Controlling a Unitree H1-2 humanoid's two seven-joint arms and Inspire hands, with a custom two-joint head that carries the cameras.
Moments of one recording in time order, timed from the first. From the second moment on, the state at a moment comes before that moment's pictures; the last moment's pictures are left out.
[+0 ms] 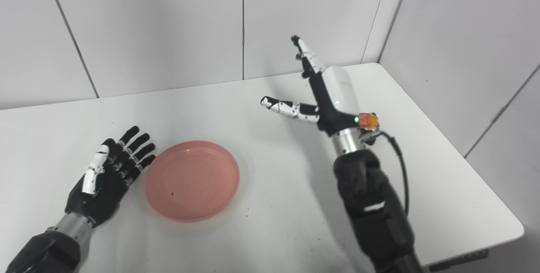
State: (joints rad) left arm -0.35 0.07 0.01 0.28 -0.40 0.24 -0.40; right arm -0.30 -0.42 -0.09 -0.26 -0.64 0.09 0.01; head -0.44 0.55
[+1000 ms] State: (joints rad) left arm -0.40 0.11 0.04 0.41 -0.41 0.15 -0.46; right arm -0.37 -0.77 -0.13 -0.24 -0.74 0.46 0.63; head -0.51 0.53
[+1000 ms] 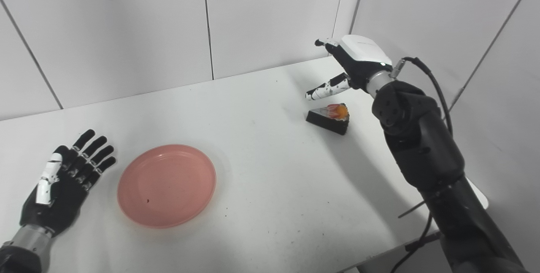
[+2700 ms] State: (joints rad) left arm -0.37 0.13 0.03 0.36 -0.41 0.15 -0.45; right arm -0.46 -0.77 0.13 0.23 -0.66 0.43 0.45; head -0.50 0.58
